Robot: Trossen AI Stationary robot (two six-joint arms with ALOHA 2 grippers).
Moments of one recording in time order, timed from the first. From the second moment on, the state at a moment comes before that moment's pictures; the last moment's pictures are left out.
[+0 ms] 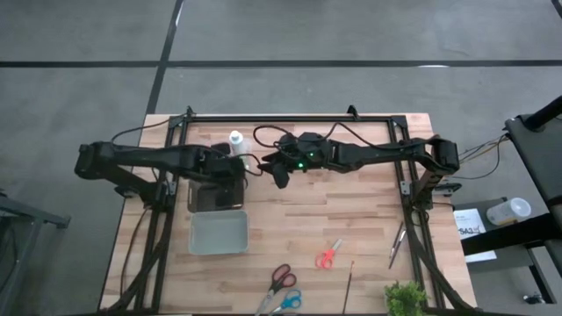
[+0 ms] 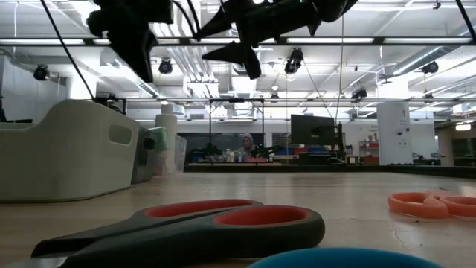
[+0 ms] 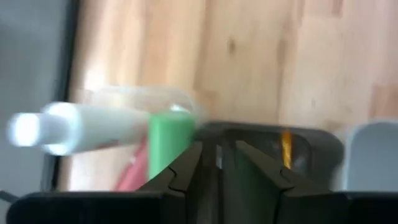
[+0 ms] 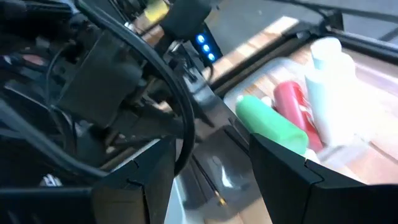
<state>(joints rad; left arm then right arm) -0.02 1.32 1.17 -1.05 -0.33 -0.05 -0.13 1.75 1.25 0.18 -0.03 0.58</state>
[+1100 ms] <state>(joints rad) -0.02 1.06 0.84 -0.62 -0.34 0.19 -0.17 1.65 1.22 0.56 -0.44 0.40</state>
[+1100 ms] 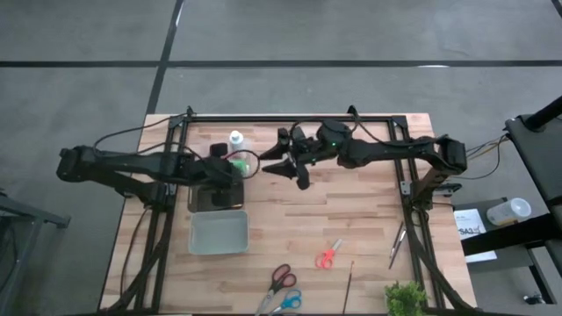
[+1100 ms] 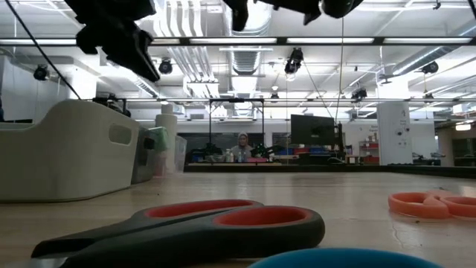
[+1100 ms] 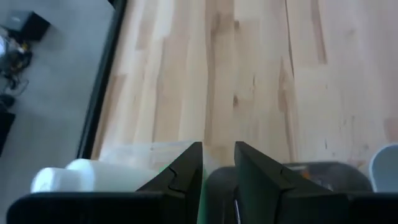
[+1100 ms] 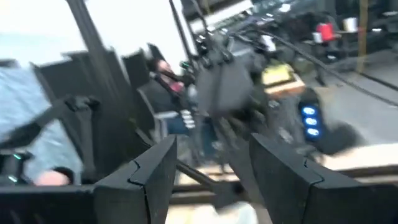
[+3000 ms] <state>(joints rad) -0.01 0.63 0.26 0.39 -0.17 0.55 -0.14 0.99 1.22 -1.09 0.22 0.72</state>
